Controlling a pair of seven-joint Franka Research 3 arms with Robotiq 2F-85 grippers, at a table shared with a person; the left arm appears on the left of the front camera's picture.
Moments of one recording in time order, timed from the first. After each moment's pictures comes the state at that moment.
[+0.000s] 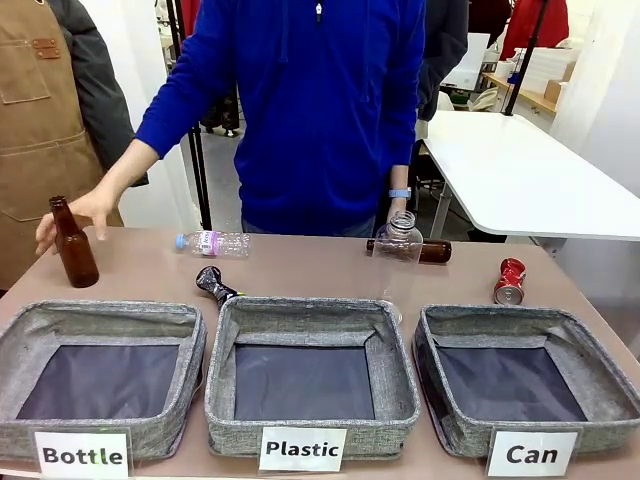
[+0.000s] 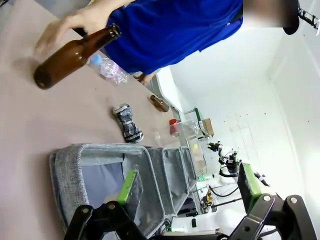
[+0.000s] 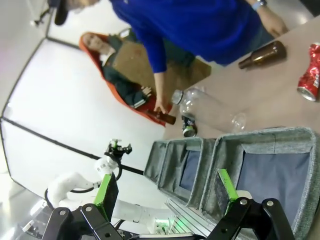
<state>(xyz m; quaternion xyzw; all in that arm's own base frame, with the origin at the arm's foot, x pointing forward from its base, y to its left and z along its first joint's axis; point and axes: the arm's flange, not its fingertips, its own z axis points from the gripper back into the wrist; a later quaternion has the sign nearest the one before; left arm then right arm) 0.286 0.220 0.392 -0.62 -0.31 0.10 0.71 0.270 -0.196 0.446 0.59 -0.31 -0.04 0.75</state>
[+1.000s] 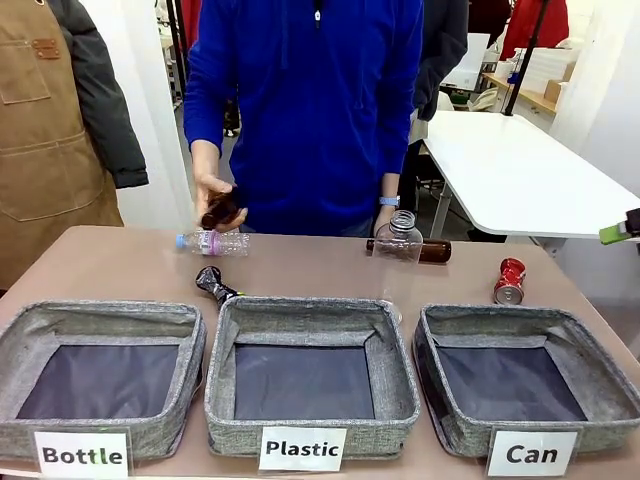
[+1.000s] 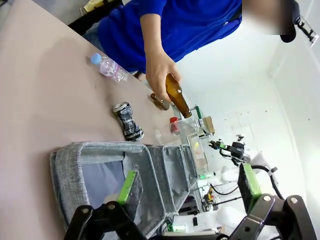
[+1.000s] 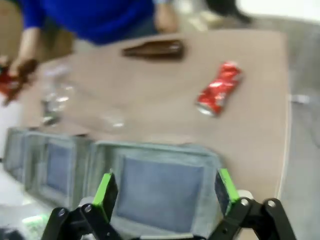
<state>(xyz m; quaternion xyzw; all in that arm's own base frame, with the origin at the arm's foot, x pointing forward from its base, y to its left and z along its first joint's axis) 0.285 0.221 0.393 -0.62 -0.31 0.09 0.72 0.351 -0.106 0.496 0.18 -0.30 0.02 0.94</state>
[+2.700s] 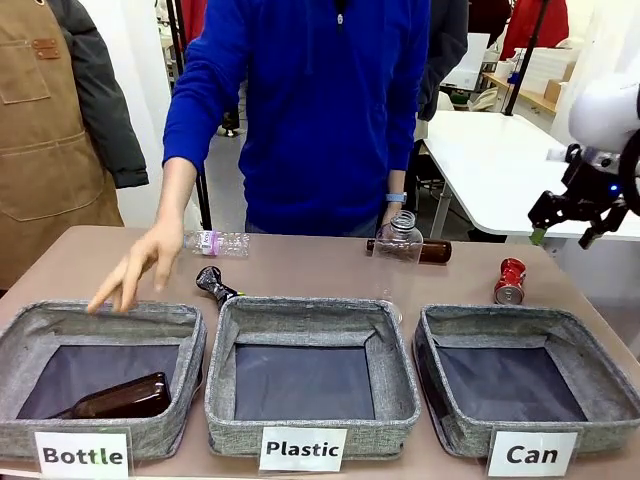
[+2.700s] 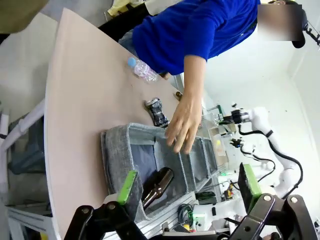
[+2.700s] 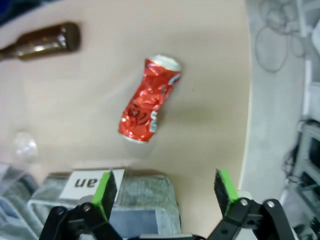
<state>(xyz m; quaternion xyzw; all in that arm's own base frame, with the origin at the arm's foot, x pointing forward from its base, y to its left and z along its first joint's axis) 0.229 0.319 0.407 -0.57 -0.32 0.10 0.75 0.570 -0.082 0.436 0.03 -0.04 -0.04 1.00</state>
